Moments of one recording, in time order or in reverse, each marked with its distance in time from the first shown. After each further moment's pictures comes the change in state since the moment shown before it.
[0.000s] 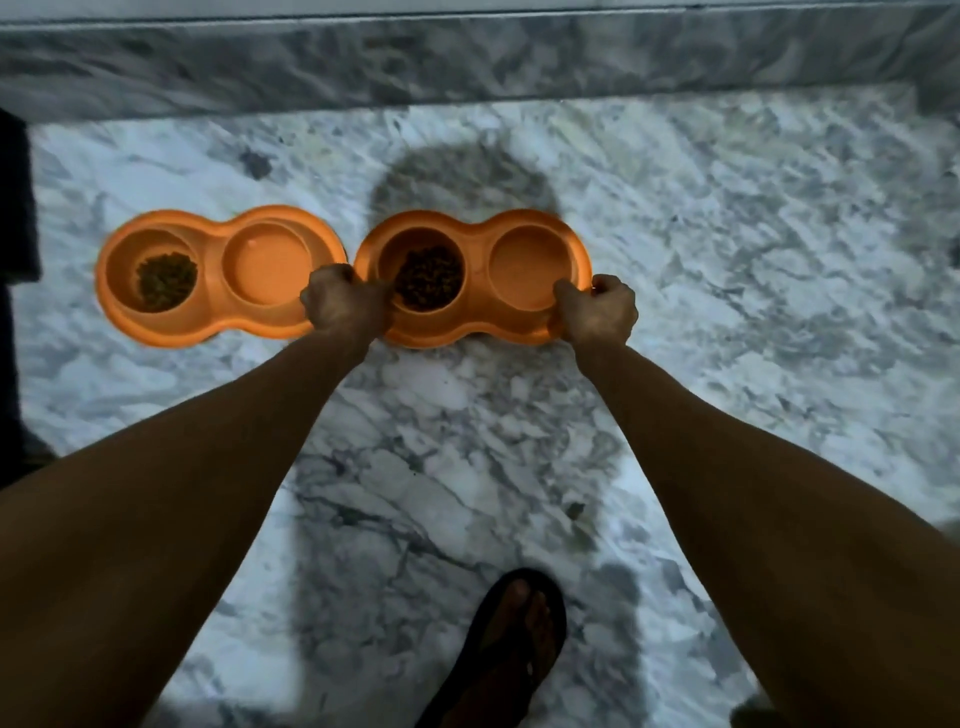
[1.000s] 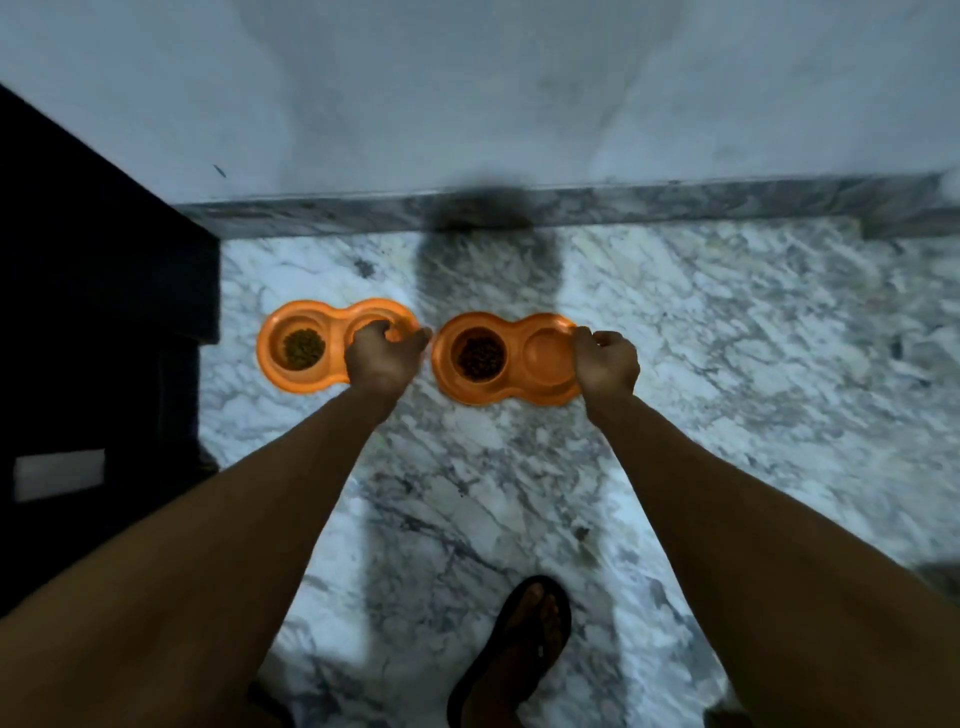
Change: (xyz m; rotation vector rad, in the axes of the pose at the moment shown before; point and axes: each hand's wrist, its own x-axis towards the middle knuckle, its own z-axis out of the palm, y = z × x) left_hand -0.074 0.091 -0.138 -0.031 -0.115 -0.061; right_hand -0.091 -0.109 -0.054 -0.002 -0.119 0.033
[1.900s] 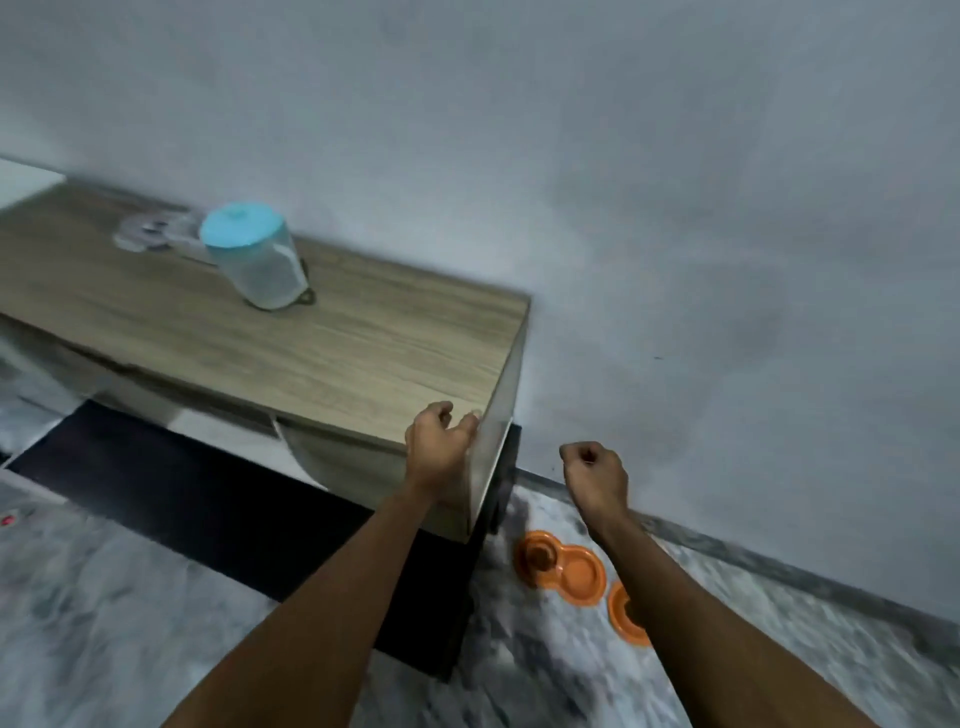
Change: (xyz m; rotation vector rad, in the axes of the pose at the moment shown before) left_hand -0.322 0.097 -0.643 -0.447 0.333 0.240; right_hand -0.653 -0.340 -0.008 -0.081 -0.359 -0.606
